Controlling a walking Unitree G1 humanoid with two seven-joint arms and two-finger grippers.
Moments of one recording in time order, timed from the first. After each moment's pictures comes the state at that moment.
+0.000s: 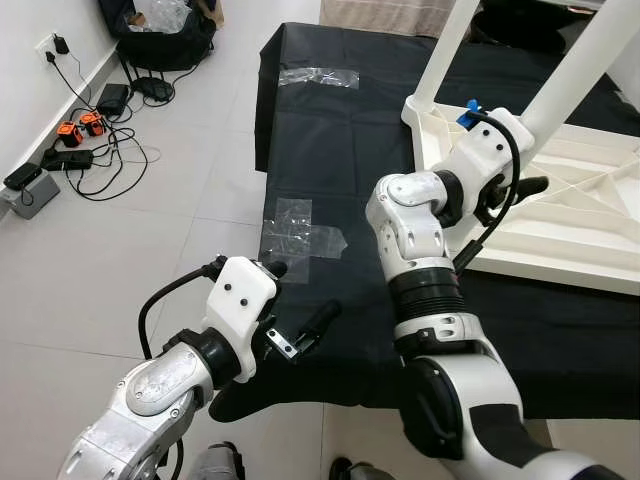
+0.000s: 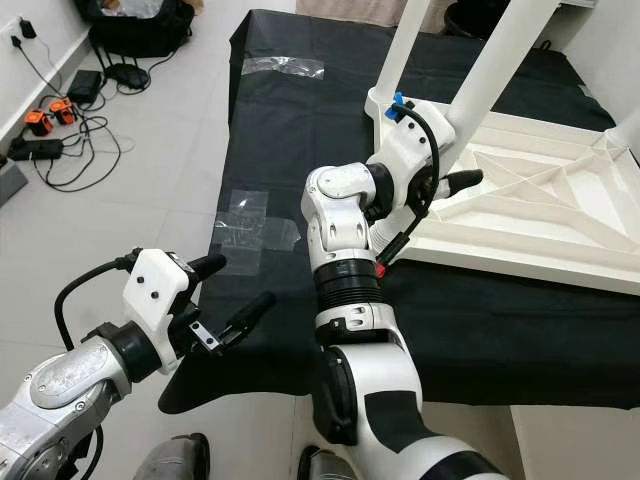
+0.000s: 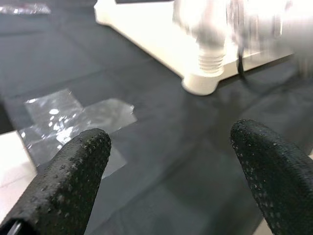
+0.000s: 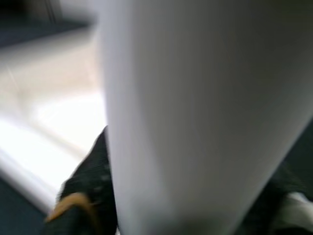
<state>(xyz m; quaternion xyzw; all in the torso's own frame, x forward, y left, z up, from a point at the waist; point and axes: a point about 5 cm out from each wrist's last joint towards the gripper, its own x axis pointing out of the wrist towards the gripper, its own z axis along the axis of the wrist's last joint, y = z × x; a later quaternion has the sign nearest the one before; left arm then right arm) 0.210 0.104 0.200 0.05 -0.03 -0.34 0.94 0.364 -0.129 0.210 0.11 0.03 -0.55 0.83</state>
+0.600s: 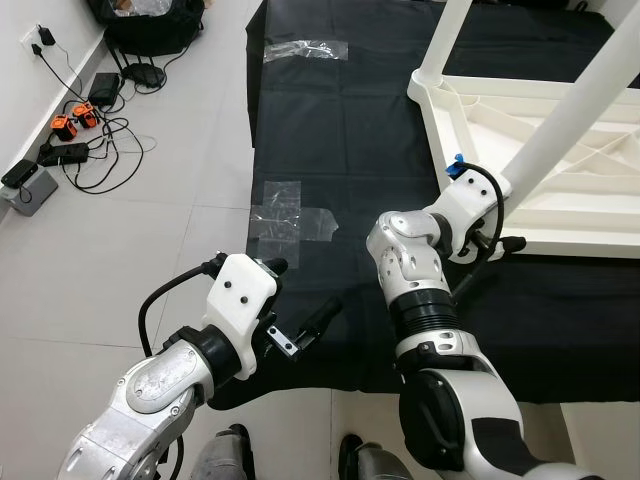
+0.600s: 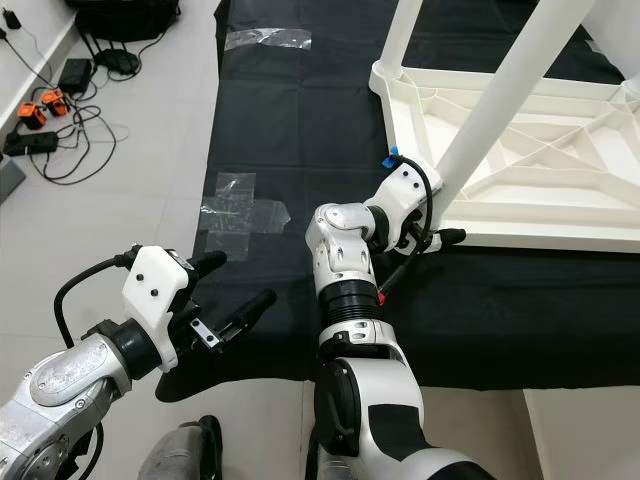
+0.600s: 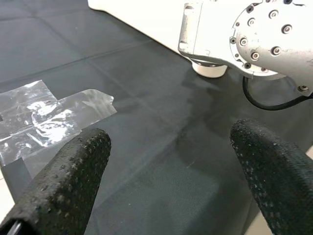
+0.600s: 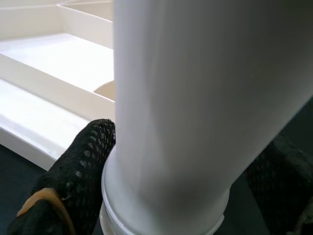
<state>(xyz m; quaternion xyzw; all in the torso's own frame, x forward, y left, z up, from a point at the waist) 0.210 0.104 0.200 0.05 -0.03 -0.34 0.94 0.366 -0.134 0.202 0.12 0.04 -0.54 0.83</state>
